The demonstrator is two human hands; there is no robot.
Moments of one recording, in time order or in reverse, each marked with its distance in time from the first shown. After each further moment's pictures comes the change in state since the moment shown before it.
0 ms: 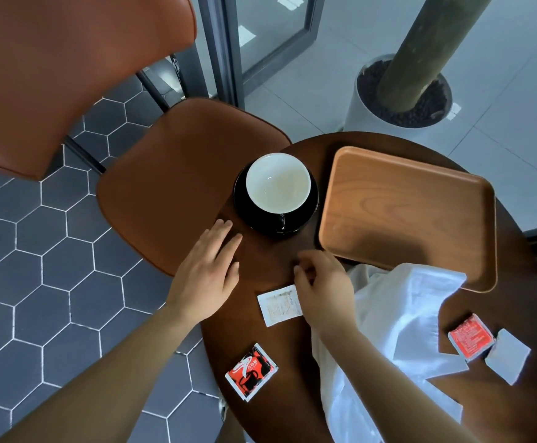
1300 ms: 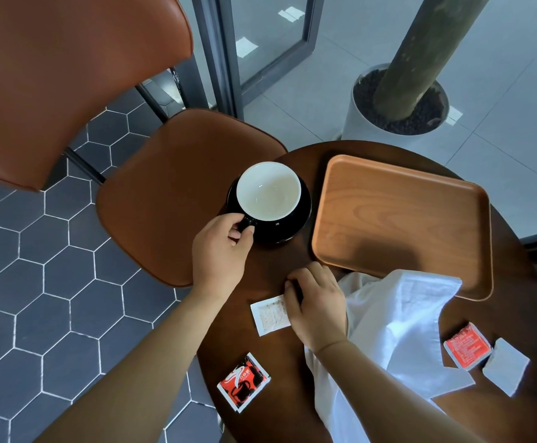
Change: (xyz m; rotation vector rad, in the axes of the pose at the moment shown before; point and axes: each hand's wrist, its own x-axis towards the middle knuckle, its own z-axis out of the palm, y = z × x) left_hand 0.063 0.055 -0.028 -0.507 0.295 -0.492; right_hand -0.002 0.029 0.013 -0.148 0.083 -0.289
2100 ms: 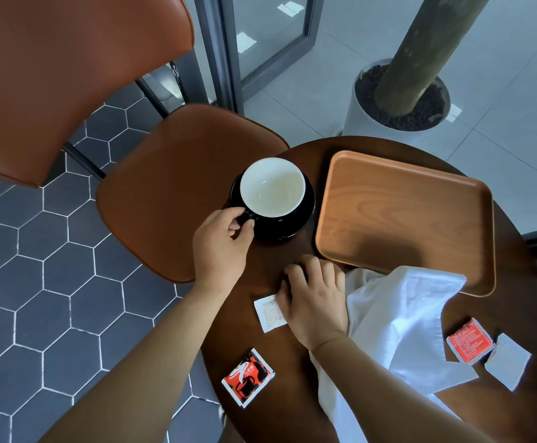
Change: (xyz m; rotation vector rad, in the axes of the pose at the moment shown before) left_hand 0.002 0.000 -0.003 -0.015 0.022 -0.015; right_hand -0.005 0.001 0.015 -0.358 0.006 -0.128
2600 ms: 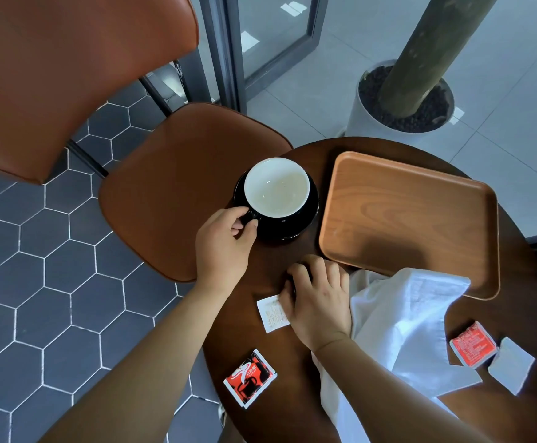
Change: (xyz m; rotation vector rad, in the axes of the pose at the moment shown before) left_hand 0.002 -0.004 -0.001 0.013 -0.019 0.025; right_hand 0.001 -0.001 -0.003 -0.011 -0.025 0.030
